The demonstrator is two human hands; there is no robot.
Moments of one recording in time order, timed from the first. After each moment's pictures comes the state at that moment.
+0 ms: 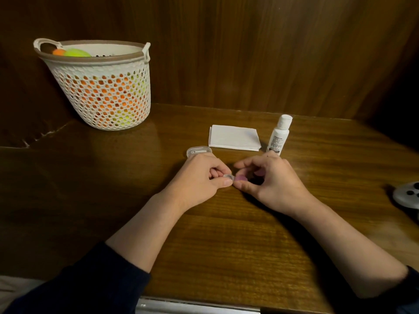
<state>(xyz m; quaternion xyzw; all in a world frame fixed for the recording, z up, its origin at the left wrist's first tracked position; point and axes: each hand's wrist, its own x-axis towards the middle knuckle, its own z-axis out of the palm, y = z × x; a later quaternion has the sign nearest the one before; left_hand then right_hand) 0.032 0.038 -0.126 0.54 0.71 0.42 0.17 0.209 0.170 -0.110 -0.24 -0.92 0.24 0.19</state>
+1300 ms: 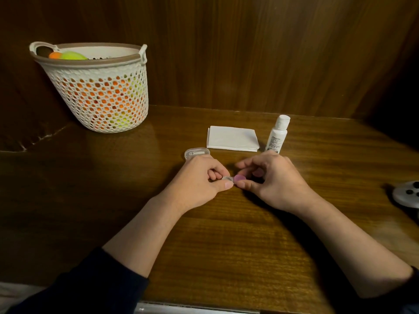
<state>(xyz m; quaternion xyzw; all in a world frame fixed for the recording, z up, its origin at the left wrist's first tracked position) 0.035 0.038 -0.123 0.52 0.73 0.40 0.19 0.210 0.179 -0.107 -0.24 -0.92 0.26 0.19</state>
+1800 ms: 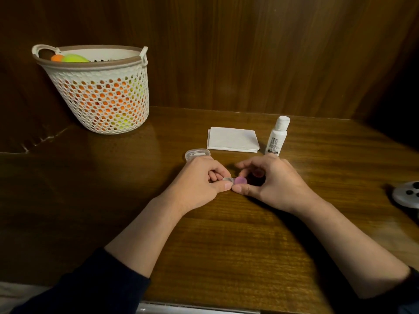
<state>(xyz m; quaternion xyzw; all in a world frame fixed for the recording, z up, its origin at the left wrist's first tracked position) 0.036 0.038 -0.122 0.53 0.73 0.40 0.19 0.211 0.180 -0.108 -0.23 -0.93 0.25 0.17</state>
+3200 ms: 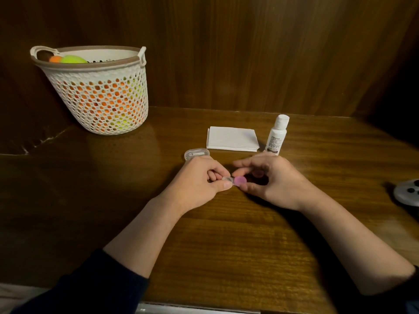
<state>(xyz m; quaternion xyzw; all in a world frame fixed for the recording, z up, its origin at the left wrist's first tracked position) 0.033 0.040 -0.127 0.53 0.72 0.41 0.19 0.216 0.190 -0.106 -0.19 -0.93 0.28 0.15</state>
